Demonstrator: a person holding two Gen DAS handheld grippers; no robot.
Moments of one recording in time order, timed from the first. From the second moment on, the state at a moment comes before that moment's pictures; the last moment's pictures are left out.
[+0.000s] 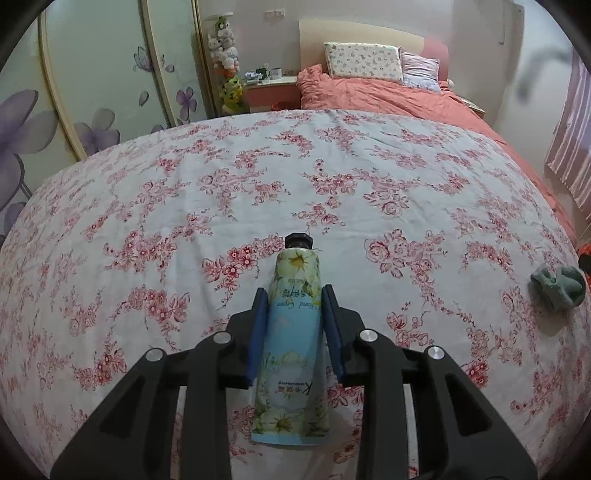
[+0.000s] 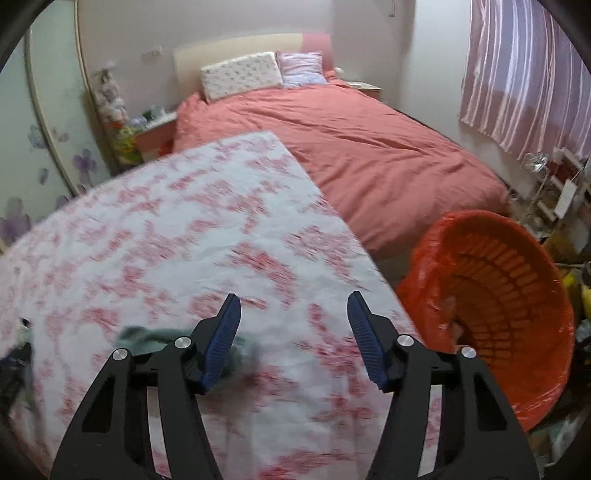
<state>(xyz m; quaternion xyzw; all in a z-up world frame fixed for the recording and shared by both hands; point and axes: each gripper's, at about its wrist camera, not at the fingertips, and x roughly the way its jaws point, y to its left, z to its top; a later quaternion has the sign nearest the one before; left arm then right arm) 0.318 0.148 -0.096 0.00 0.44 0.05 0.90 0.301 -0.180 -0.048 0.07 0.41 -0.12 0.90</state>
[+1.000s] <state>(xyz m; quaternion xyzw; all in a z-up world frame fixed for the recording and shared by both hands) 0.320 0.151 -0.096 -0.02 0.43 0.03 0.90 0.283 -0.102 -0.066 -0.01 0.43 0.03 0.90</state>
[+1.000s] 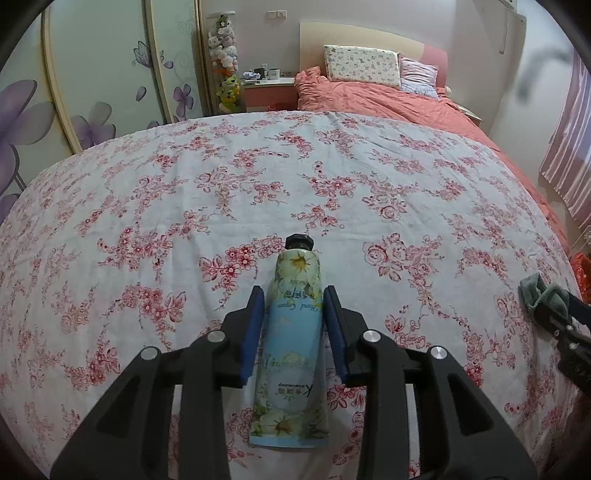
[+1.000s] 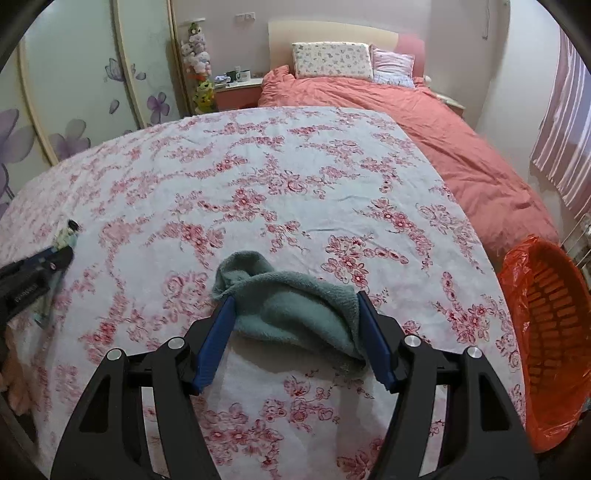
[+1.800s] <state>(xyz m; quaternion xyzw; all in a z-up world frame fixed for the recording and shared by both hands) 0.317 0.159 -0.096 -0.05 0.43 0.03 0.90 0.286 -0.108 -0.070 0.01 0.43 0.03 0.90</state>
